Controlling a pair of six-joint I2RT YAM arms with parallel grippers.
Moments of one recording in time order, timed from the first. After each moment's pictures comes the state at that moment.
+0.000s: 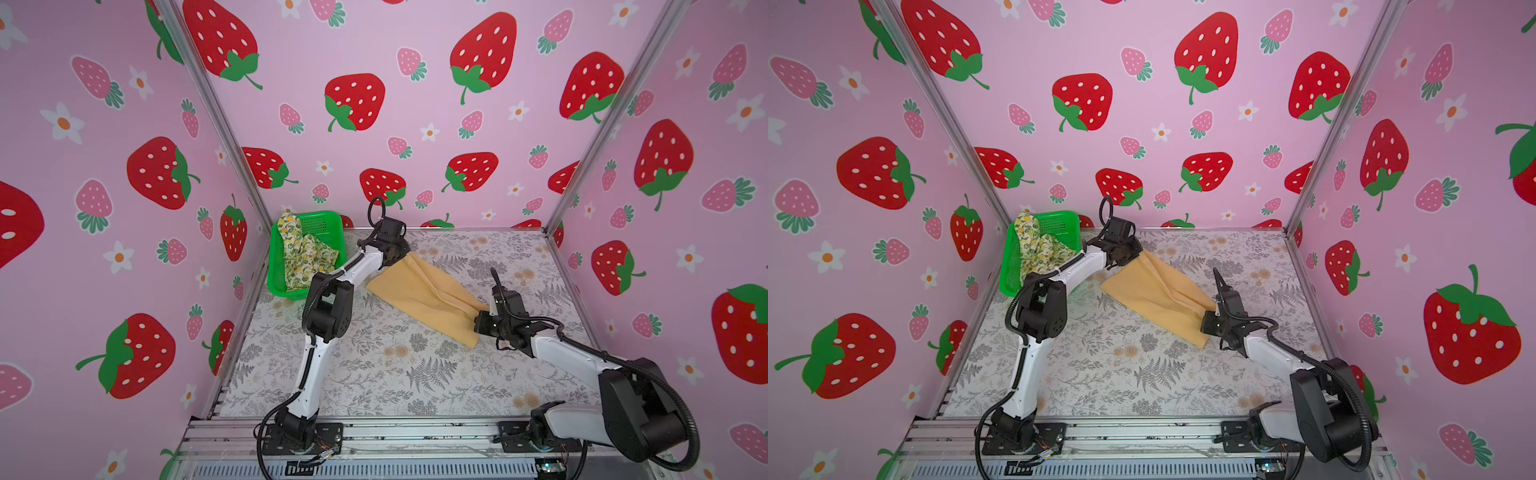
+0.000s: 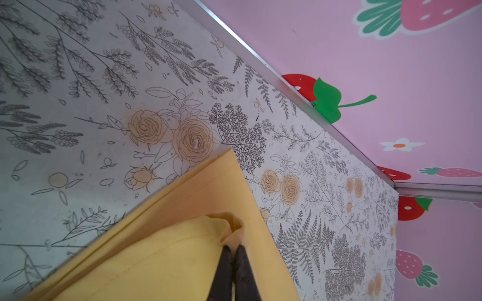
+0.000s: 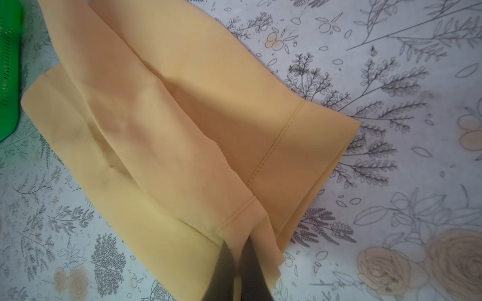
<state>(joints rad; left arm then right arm) -0.42 2.38 2.03 -0.44 0.03 -0.90 0.42 1.31 0.57 -0.11 -0.08 0.51</state>
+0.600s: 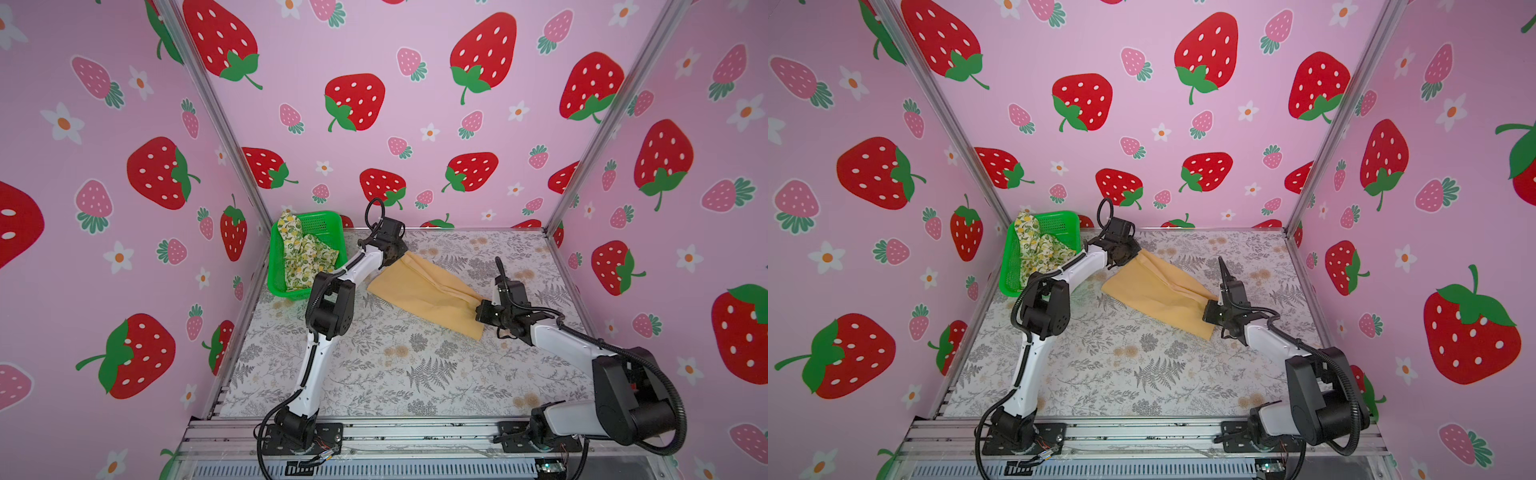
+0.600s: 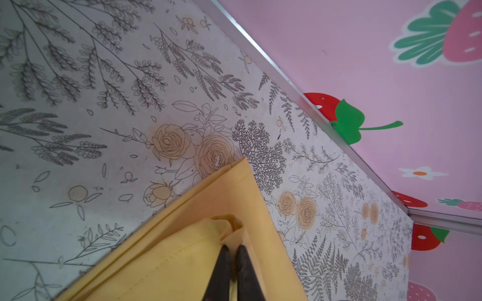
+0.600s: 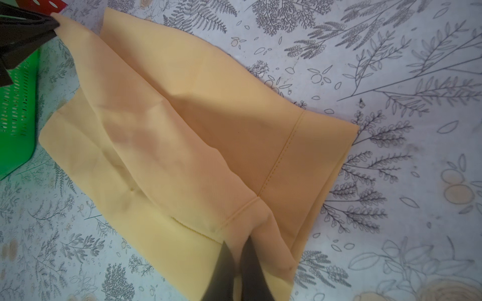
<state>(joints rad) -0.41 2.43 2.10 -0.47 -0.02 -0.95 0.36 1.39 0.66 -0.10 -0.13 0.49</state>
